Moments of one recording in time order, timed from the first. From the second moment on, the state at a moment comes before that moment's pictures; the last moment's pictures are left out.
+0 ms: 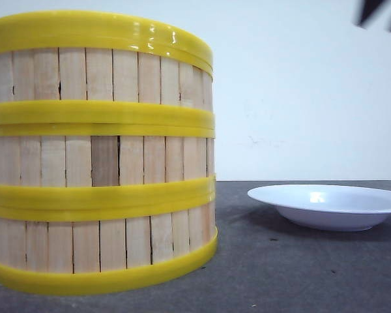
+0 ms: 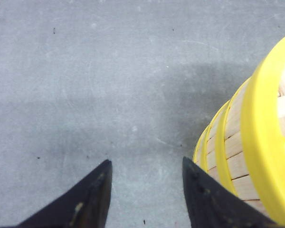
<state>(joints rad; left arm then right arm) -0.06 0.88 1.01 -0.85 0.05 0.01 0.25 0.90 1.00 -0.77 -0.07 0.00</state>
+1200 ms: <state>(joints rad) -0.06 0.88 1.01 -0.85 0.05 0.01 0.18 0.77 0.88 -0.80 -0.11 0.07</state>
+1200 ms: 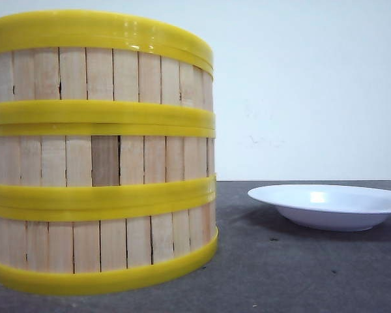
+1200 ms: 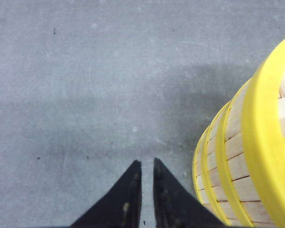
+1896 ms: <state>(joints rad) -0.05 0.17 0.28 -0.37 0.03 0.03 0.18 0.77 0.88 -0.80 -0.11 0.07</state>
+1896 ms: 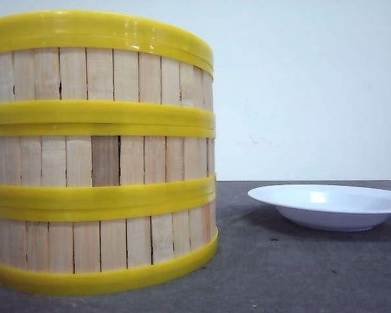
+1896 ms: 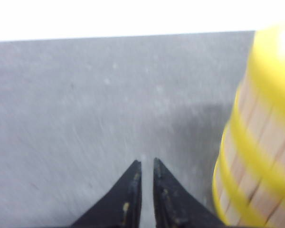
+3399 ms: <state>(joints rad) -0.05 0.00 0.03 -0.18 0.02 -0.09 0.14 0.31 0.41 -0.30 -0.03 0.07</state>
